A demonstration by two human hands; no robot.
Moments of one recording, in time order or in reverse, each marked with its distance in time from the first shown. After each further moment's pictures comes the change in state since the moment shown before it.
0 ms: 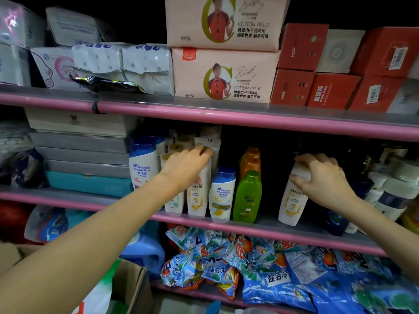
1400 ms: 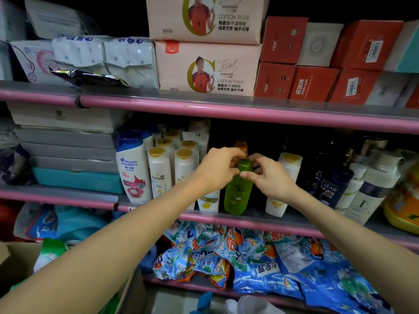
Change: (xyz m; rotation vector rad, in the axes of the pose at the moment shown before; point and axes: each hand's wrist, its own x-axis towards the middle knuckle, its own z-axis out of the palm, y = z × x) left_hand 0.011 0.089 -0.020 -0.858 0.054 0.003; right_hand 0.006 -0.037 0.040 0.538 -0.119 -0.234
